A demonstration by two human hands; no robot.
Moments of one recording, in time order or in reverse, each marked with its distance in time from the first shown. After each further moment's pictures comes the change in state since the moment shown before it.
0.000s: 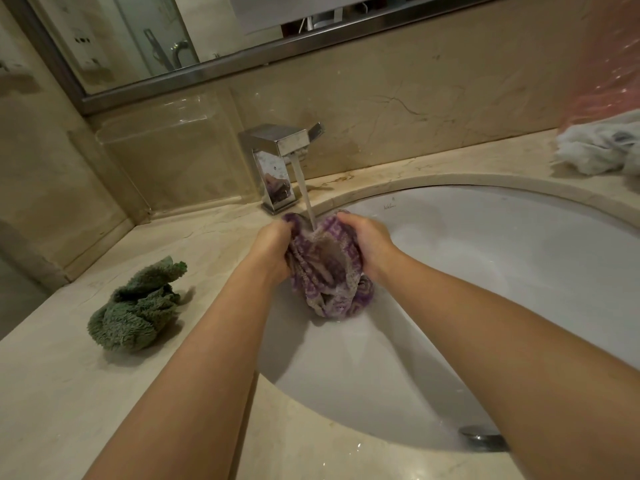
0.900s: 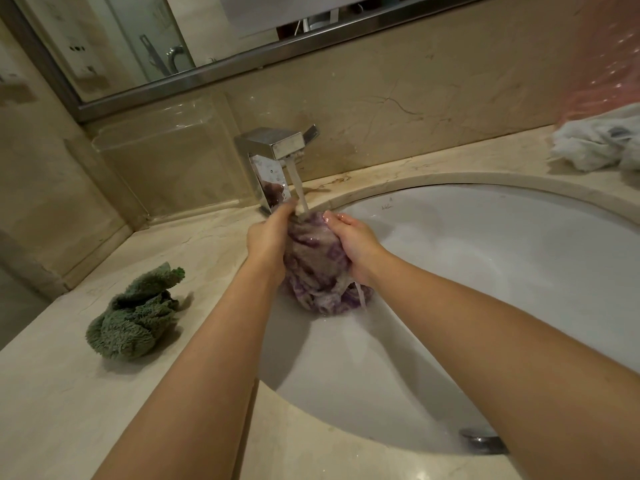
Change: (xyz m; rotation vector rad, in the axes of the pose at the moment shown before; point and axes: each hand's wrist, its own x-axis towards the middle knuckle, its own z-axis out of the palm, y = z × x) left_hand 0.000 0.003 0.001 0.047 0.139 0.196; right_hand 0.002 0.007 0.013 0.002 -0.108 -0.072
